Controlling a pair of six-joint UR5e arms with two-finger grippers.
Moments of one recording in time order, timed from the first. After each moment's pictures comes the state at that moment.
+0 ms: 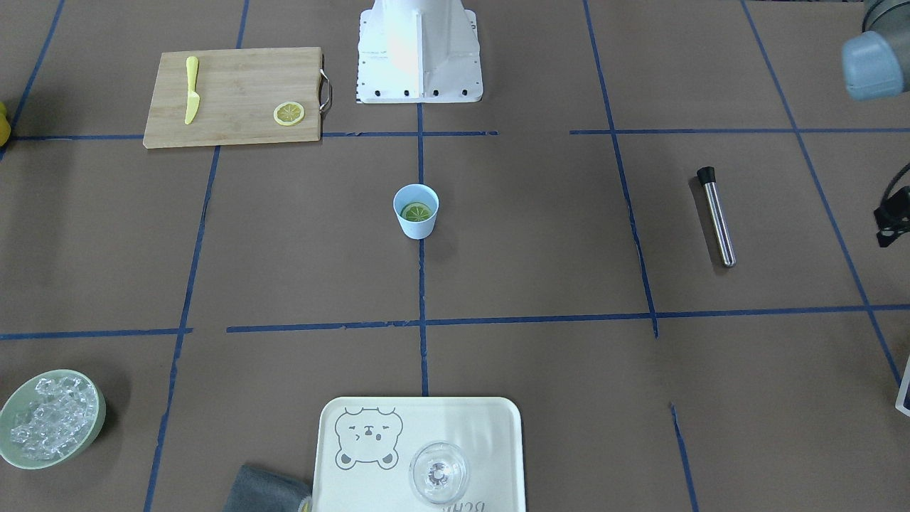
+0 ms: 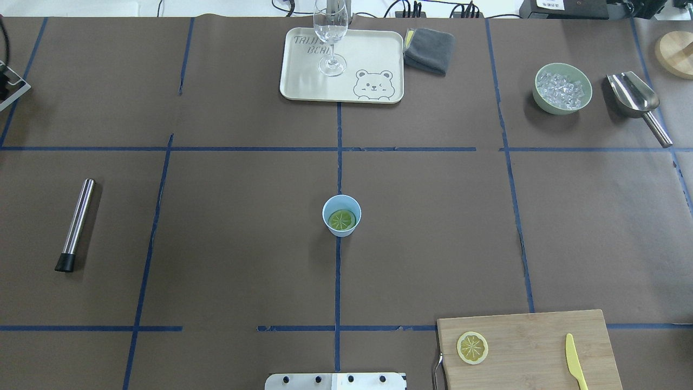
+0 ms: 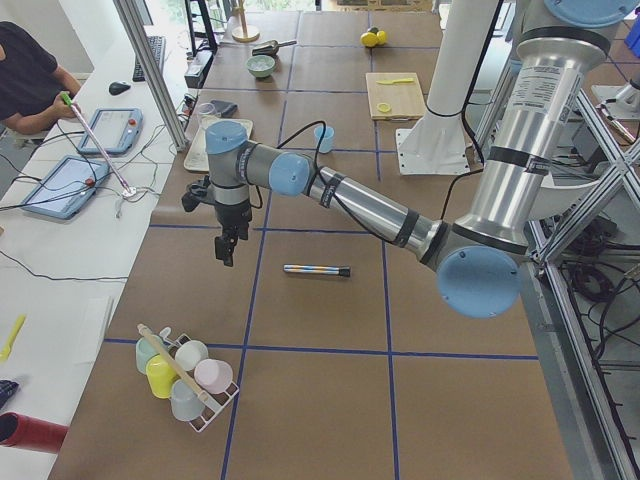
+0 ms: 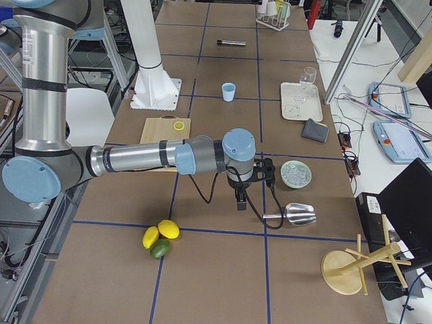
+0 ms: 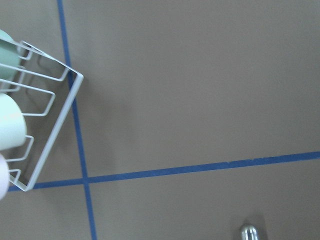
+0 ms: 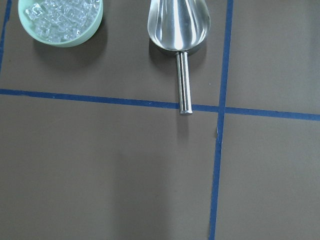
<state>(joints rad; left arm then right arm) -1.41 -1.82 -1.75 -1.39 -2.15 -0.06 1.54 -1.67 1.82 -1.54 2.41 0.07</state>
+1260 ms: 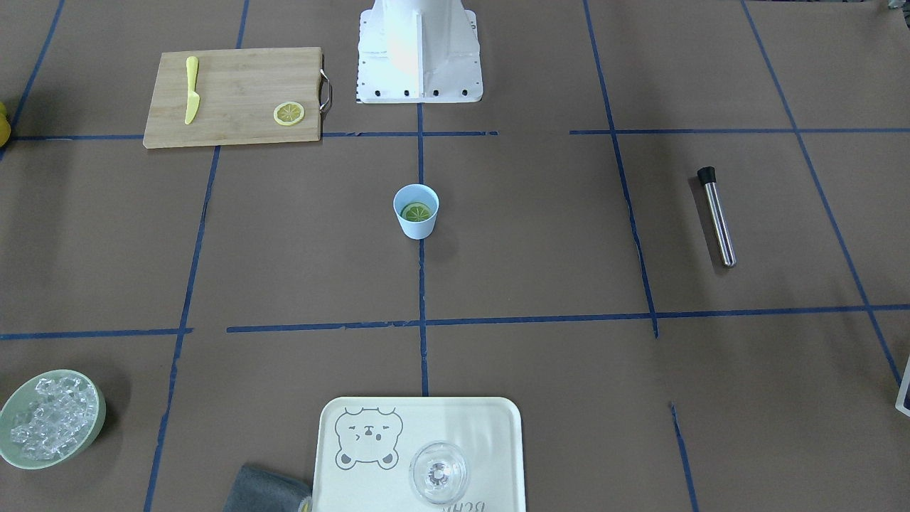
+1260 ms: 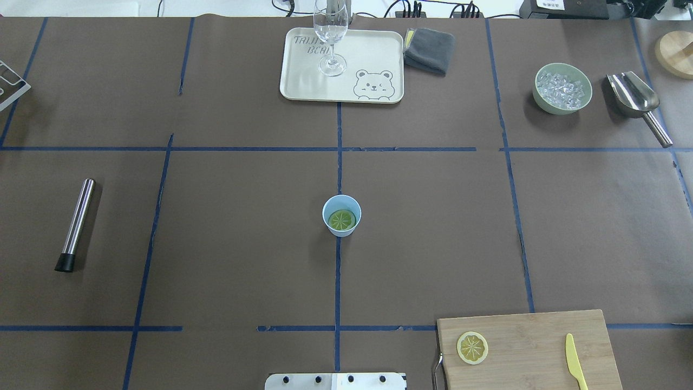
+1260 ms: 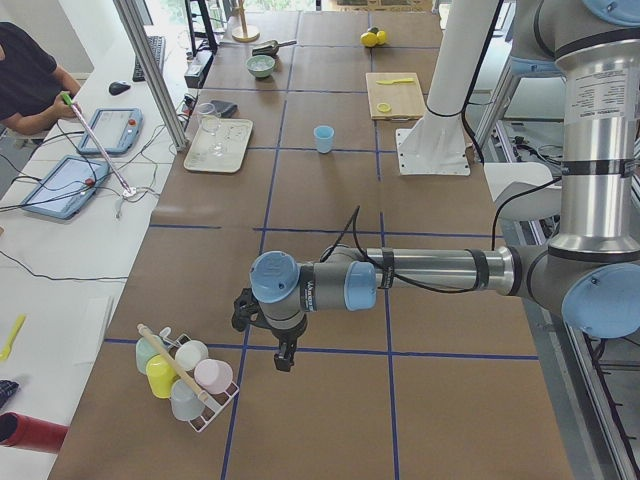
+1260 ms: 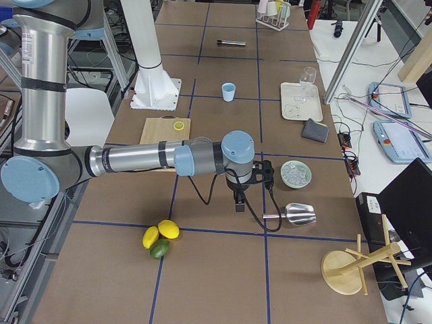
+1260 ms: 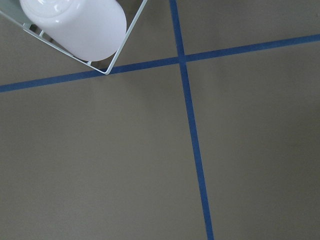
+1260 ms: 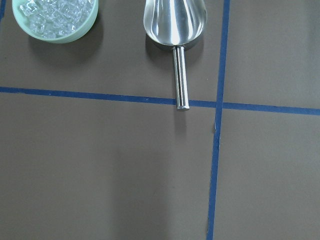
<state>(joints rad) -1.58 -1.50 -1.64 -1.54 -2.37 0.19 1.54 -1.67 1.82 -1.55 2.41 0.07</state>
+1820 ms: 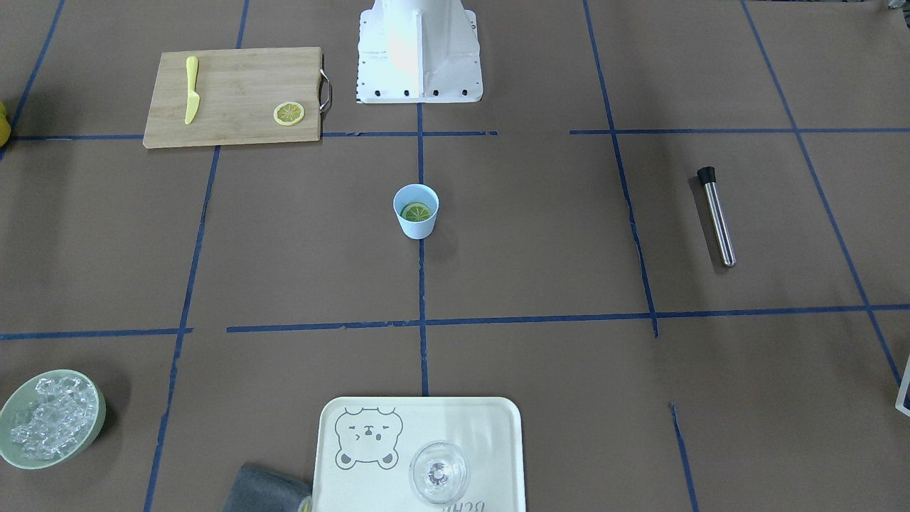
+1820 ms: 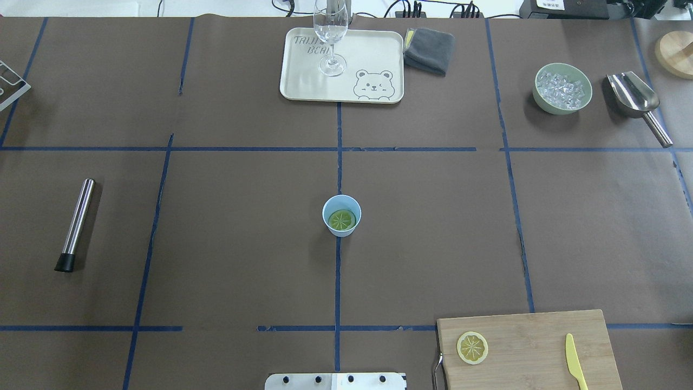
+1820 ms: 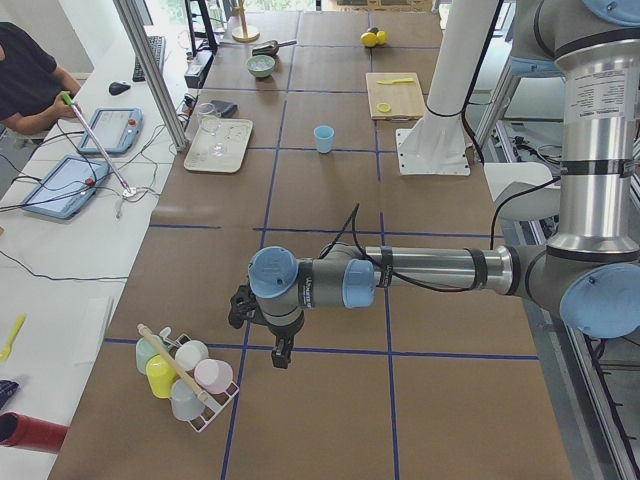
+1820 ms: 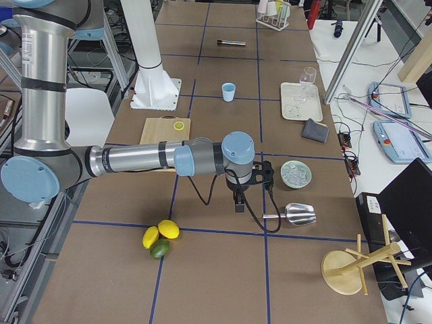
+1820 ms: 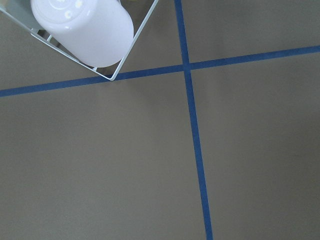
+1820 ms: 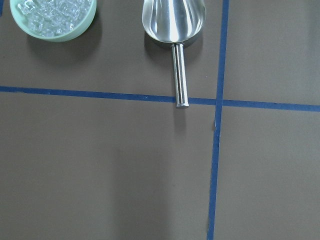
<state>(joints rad) -1.58 -1.50 -1.64 -1.55 -2.37 0.16 1.54 -1.67 1.81 -1.55 2.42 0.07</state>
